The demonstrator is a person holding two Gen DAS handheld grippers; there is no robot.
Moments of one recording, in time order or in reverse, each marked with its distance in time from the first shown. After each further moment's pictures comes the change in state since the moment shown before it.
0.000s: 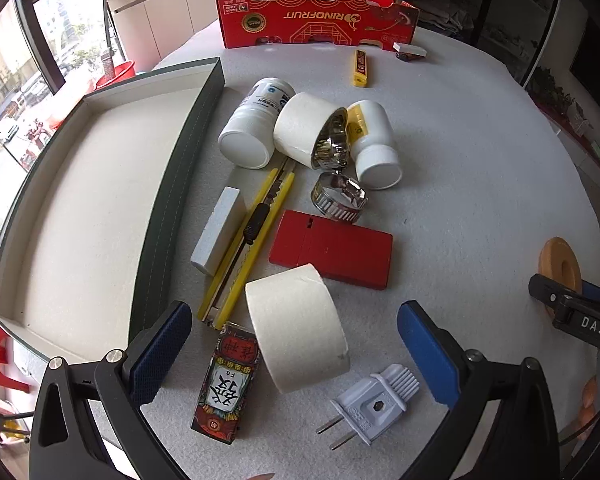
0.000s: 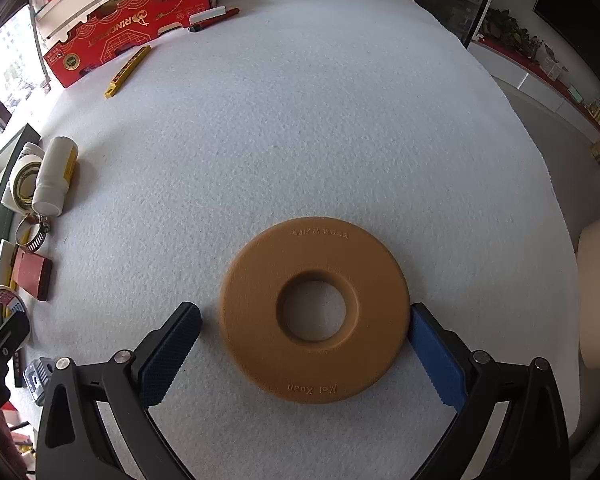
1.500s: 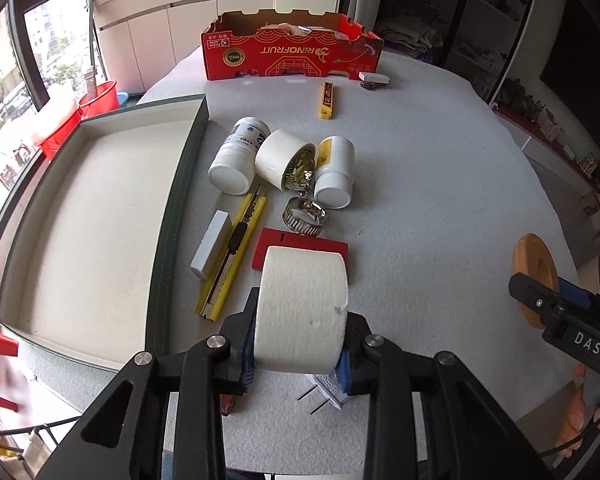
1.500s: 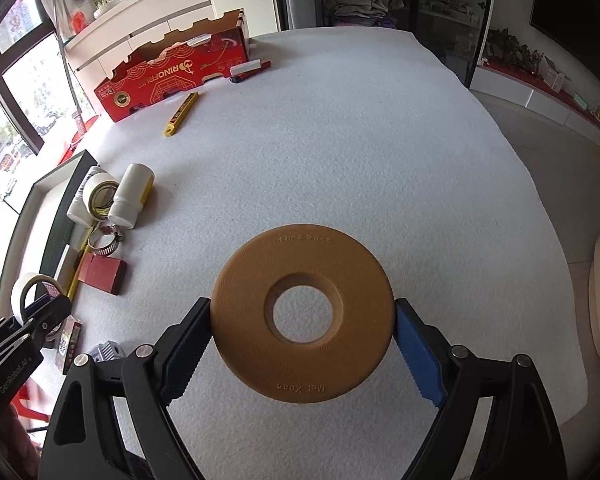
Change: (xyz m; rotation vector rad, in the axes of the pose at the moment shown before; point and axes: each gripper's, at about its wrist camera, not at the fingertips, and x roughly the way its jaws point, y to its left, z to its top) left arm -0.048 0.003 -0.004 0.025 -0.085 -0.099; right arm -0.063 0.011 -0.031 0.013 -0.157 0.106
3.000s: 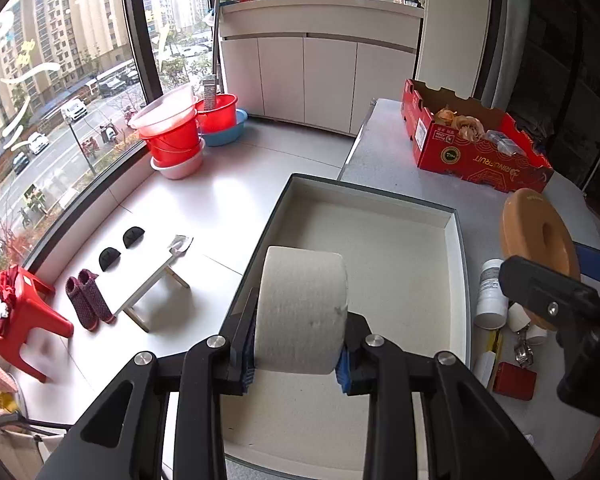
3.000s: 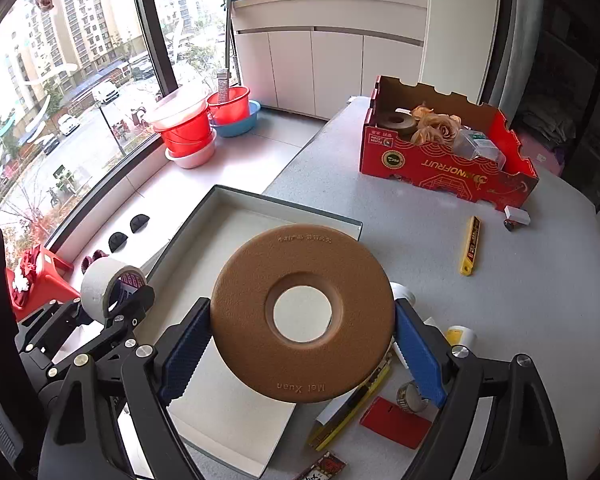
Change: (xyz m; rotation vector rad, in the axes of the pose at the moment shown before) left arm -0.023 0.213 0.059 -0.248 -0.145 0.277; right arm -0.012 0.319 0.086 -0.441 -0.076 0.246
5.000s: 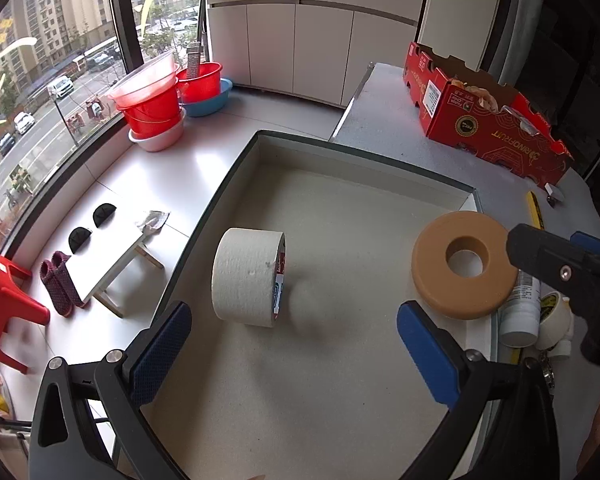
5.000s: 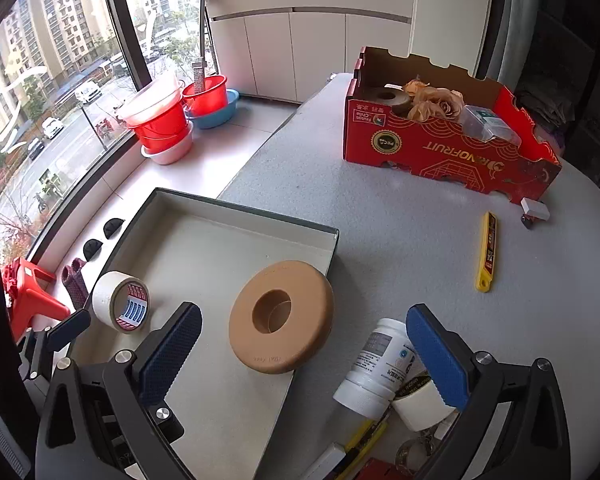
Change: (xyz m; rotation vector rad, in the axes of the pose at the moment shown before) left arm 0.069 -0.014 0.003 -0.013 0.096 -0.064; right arm 0.063 -0.032 0.013 0.068 0.039 -0.034
